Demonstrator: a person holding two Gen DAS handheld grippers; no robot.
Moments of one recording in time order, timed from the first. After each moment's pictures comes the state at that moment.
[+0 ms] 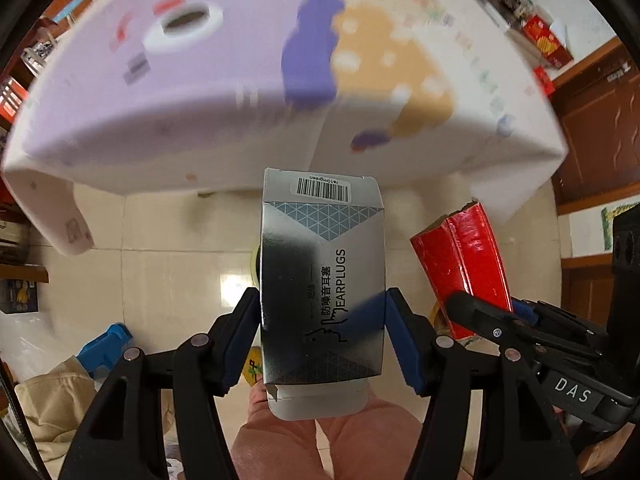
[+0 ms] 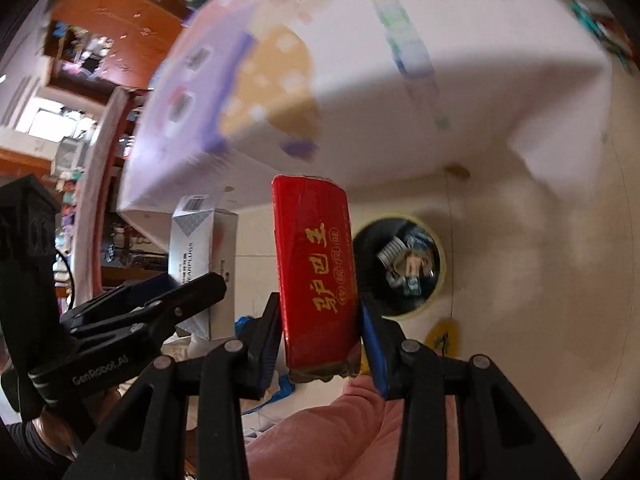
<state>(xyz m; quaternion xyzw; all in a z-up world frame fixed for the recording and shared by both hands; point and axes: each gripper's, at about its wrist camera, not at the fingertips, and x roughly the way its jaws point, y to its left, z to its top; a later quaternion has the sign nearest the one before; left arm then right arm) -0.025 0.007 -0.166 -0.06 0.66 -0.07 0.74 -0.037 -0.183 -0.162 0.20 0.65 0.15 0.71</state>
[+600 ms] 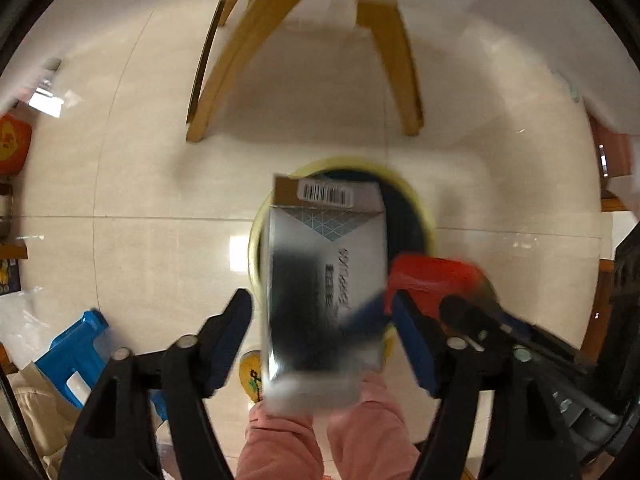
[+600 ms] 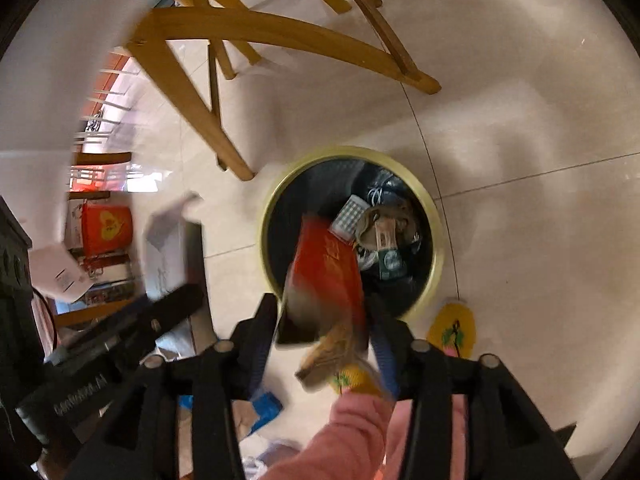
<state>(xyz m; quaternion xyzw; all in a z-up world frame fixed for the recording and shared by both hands) 0.005 0.010 -0.407 -0.06 0.72 -0.02 0.69 -0.007 -0.168 -0.406 0.24 0.70 0.08 0.67</state>
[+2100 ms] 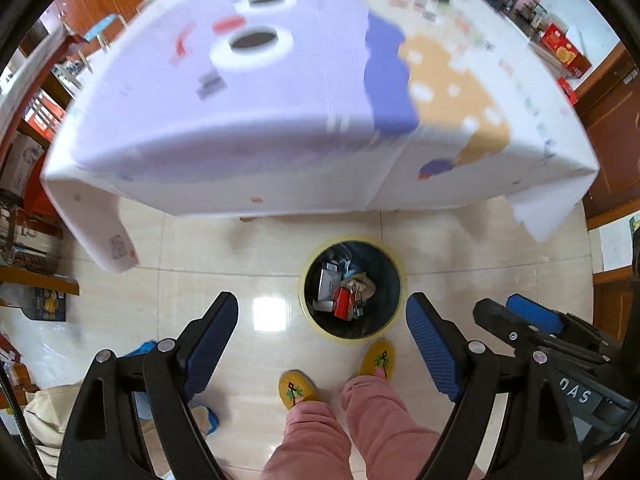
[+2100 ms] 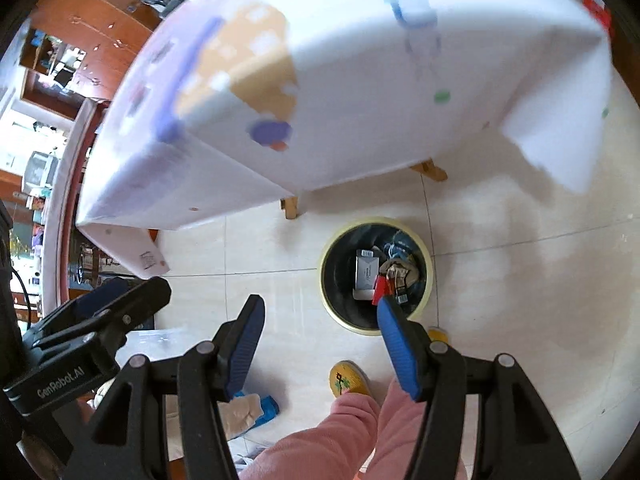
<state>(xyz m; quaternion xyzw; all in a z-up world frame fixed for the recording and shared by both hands) -0.029 0.041 -0.140 -0.03 0.61 -0.01 0.79 -0.039 -0.164 -0.149 0.17 0.62 0.11 0.76</state>
